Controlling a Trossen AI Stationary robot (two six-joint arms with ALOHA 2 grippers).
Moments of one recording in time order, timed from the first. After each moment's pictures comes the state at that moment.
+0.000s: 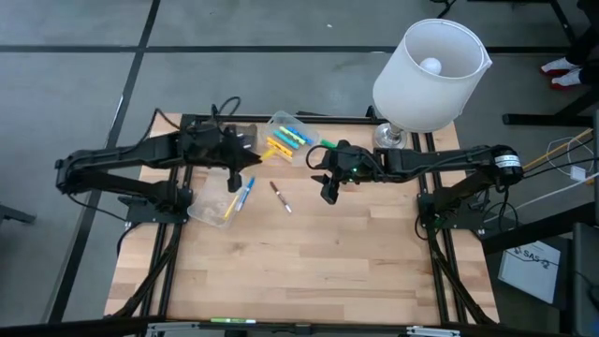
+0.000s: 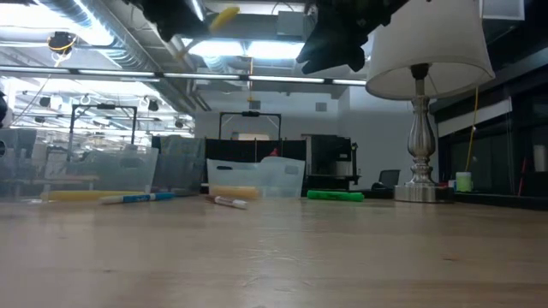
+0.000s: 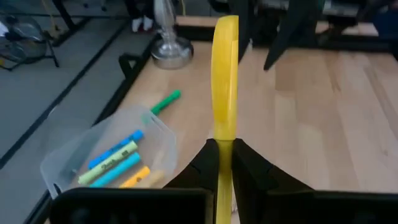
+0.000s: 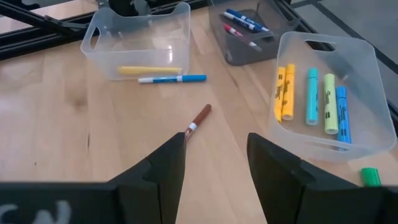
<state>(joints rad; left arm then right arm) 0.21 0.94 0.93 -0.47 -0.04 0.02 -0.02 1.40 1.14 -0.33 0.22 0.23</state>
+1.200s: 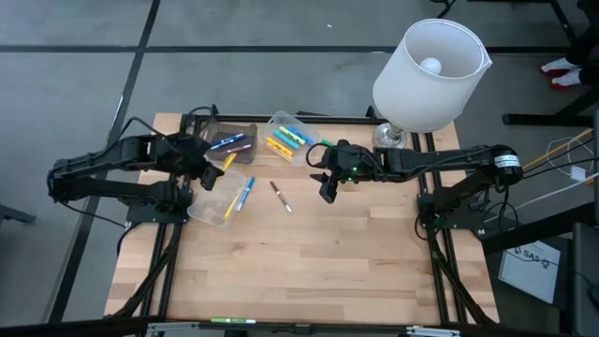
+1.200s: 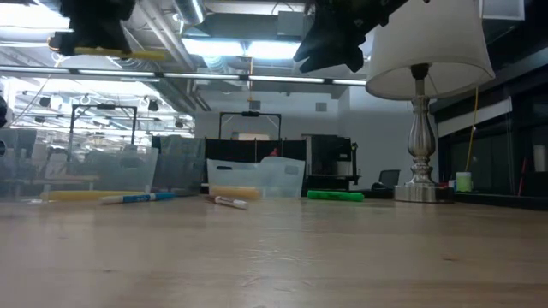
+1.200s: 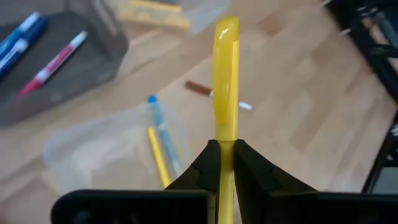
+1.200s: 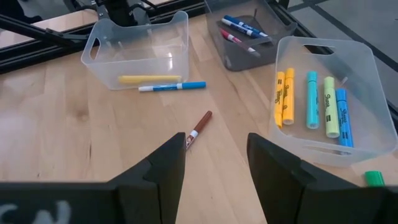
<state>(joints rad) 0.20 0.70 0.93 -1.03 -0.05 -0.77 -0.03 1.40 1.14 -0.30 0.22 0.25</state>
